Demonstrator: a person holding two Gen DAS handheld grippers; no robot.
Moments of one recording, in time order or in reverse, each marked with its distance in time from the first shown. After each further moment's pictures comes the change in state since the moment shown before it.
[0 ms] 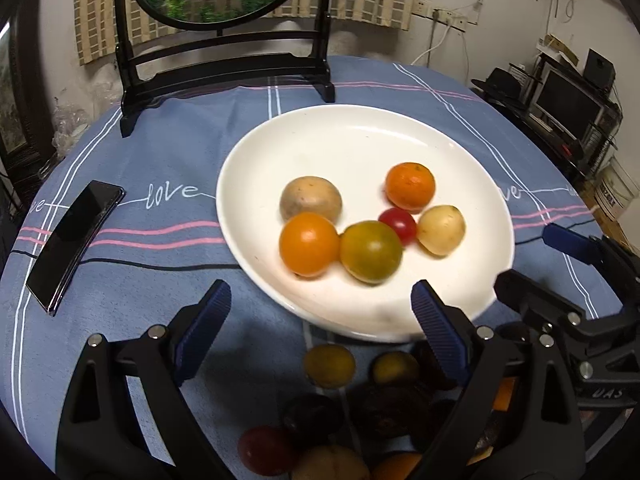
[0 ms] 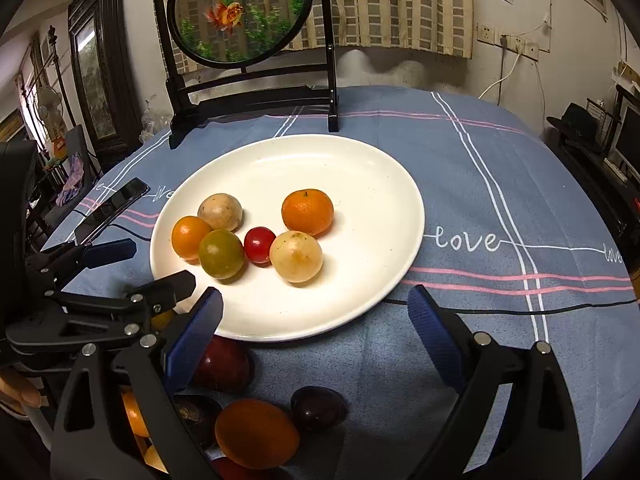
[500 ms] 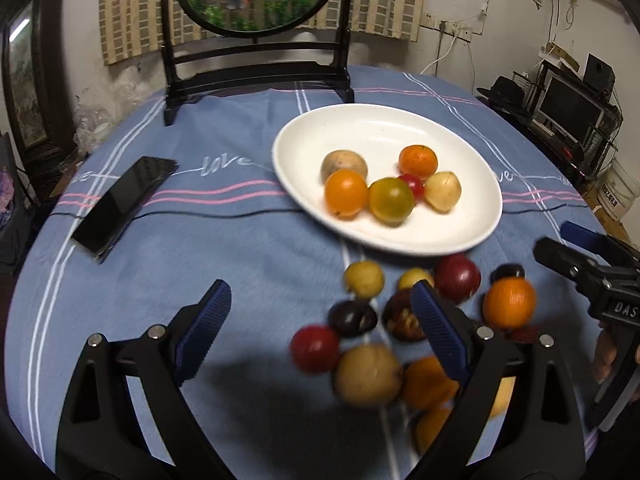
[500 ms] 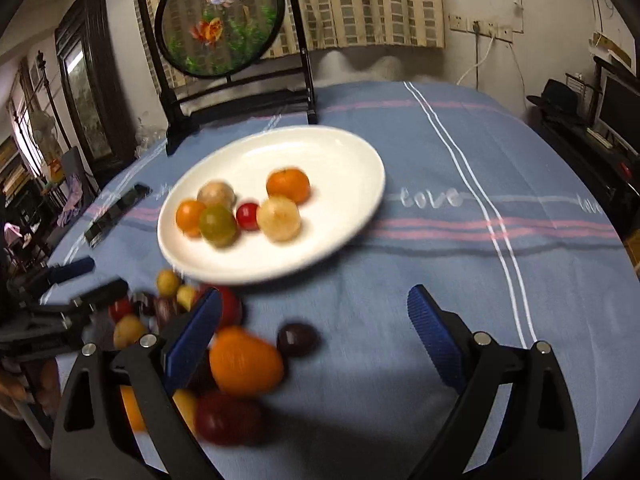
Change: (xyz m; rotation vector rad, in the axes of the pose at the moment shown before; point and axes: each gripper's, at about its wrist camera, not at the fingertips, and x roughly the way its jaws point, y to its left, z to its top) left arm -0.061 0.022 -0.057 -0.019 -0.045 0.053; right arm -0.044 -0.018 -0.042 0.086 -0.010 -0.010
